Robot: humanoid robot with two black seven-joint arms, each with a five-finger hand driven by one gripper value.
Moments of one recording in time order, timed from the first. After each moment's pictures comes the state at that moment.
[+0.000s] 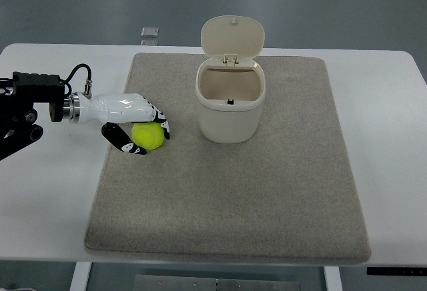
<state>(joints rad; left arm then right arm) -0.94 0.69 -0.28 -1.13 1.75 -0.14 -0.59 0.03 0.00 -0.05 0.21 0.03 -0.13 0.07</state>
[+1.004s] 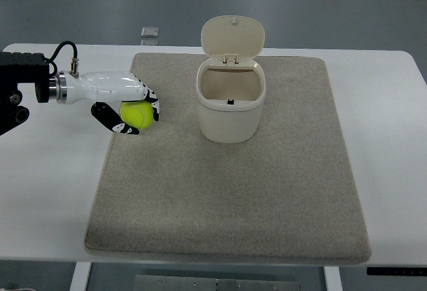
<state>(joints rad) -1.01 0.77 -0.30 -1.17 1.75 -0.12 -0.60 0.03 0.00 -0.05 0.21 0.03 -0.13 0.07</state>
